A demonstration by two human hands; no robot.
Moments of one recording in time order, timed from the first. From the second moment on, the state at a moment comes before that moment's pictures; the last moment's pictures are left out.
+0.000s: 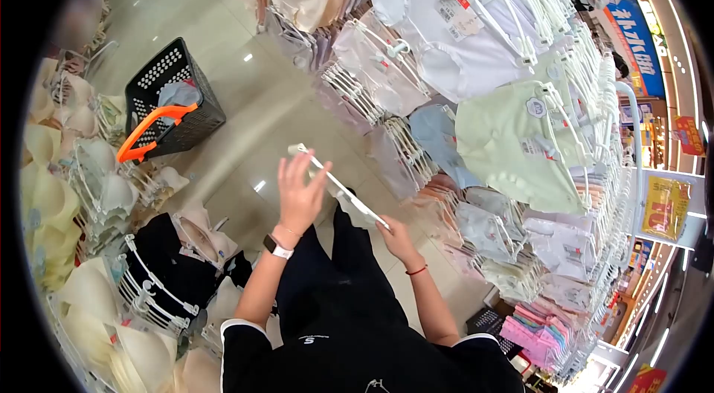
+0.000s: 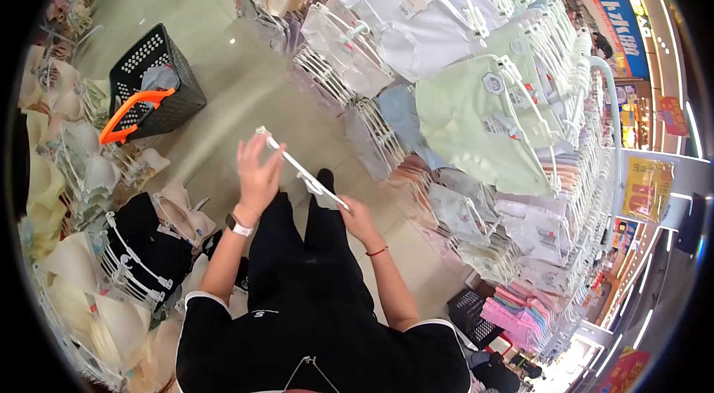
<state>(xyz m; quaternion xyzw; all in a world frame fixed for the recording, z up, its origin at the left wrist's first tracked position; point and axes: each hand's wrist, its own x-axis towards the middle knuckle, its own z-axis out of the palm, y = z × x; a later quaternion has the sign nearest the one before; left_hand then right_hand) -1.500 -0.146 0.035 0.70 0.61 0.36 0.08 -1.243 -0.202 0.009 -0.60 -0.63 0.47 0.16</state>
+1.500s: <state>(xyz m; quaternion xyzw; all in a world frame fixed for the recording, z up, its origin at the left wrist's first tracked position) -1.499 -0.234 0.008 0.57 0.42 0.40 0.58 -1.328 -0.249 0.059 -0.68 -0.41 0.52 0.31</state>
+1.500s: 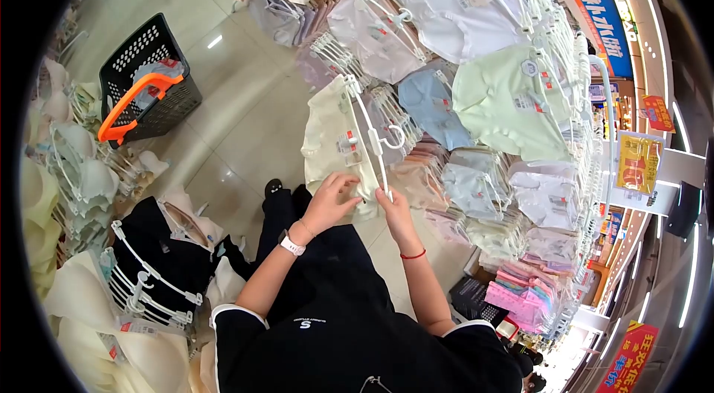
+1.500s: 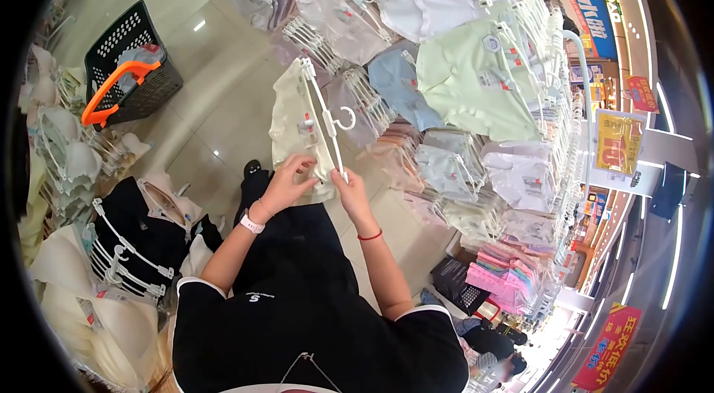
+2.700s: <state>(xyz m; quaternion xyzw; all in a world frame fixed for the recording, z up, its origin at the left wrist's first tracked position) -1.493 -0.232 0.014 0.49 0.48 0.52 0.51 -1.314 -0.246 0.068 -0.65 -0.47 0.56 0.20</state>
